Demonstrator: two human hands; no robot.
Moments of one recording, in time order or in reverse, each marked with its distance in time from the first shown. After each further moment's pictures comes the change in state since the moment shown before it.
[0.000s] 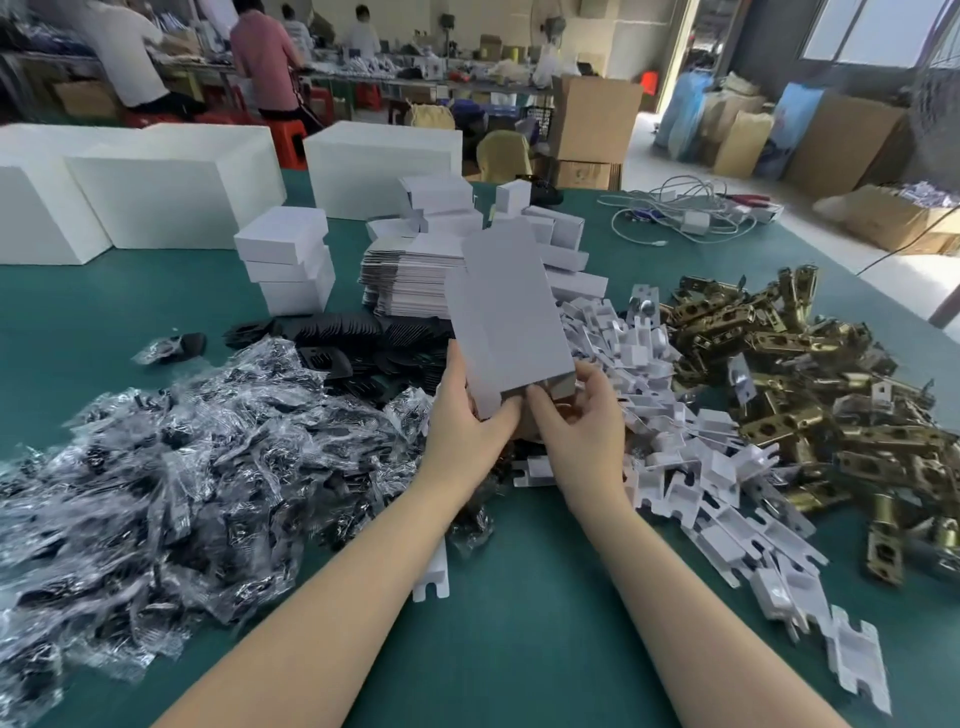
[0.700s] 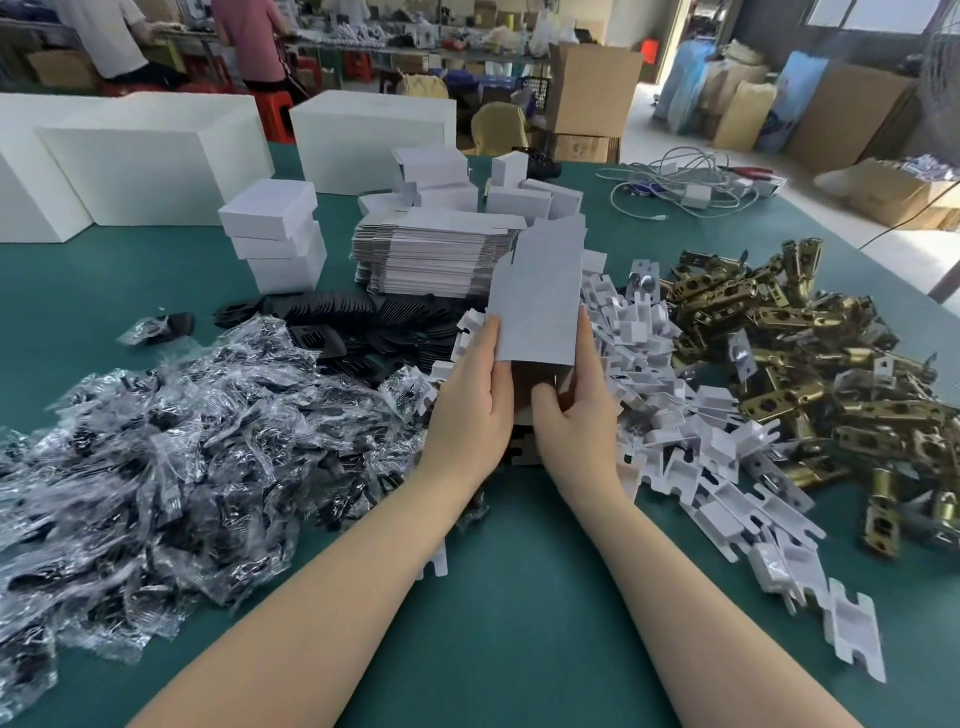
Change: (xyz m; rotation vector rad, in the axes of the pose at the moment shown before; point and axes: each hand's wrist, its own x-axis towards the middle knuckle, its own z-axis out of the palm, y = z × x) left_hand -0.005 0.001 0.006 0.434 -0.015 0.123; right_hand -0.008 0.008 0.001 -0.109 -0.067 -0.142
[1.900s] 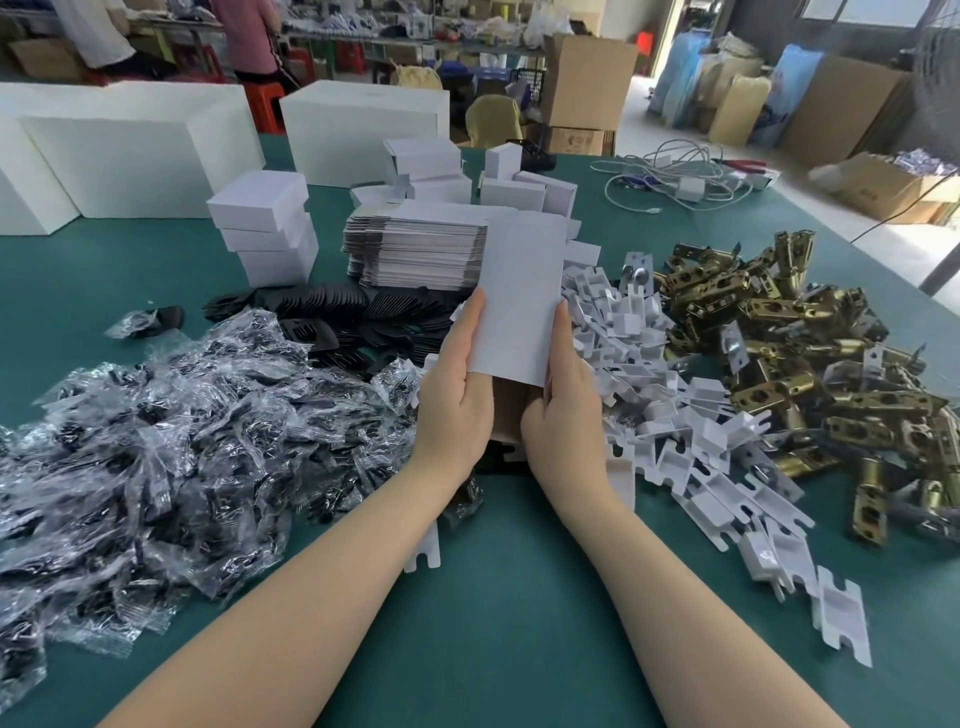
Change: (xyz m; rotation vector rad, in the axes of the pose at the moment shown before) left_hand -0.001 -0.010 0.003 -0.315 0.142 0.075; right_hand -0.004 -0.005 0.002 -0.264 -0.073 -0.018
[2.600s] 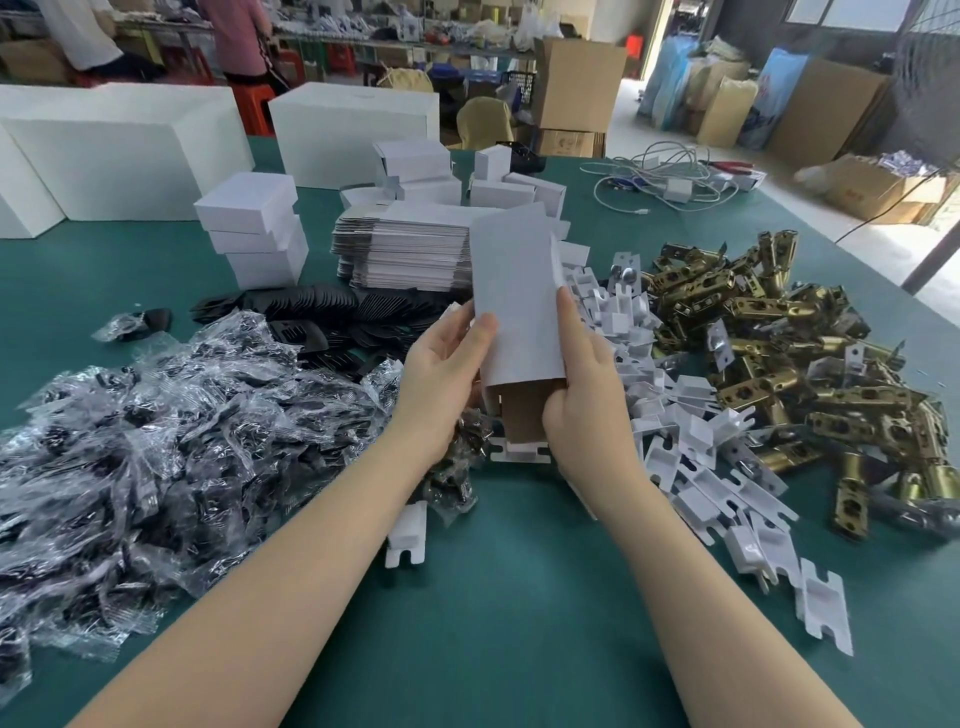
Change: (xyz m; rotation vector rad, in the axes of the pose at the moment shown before) left_hand 0.019 0.022 -0.007 -0.434 -0.073 -0.406; right_hand 0.005 -0.011 -0.036 -0.095 -0.074 -0.061
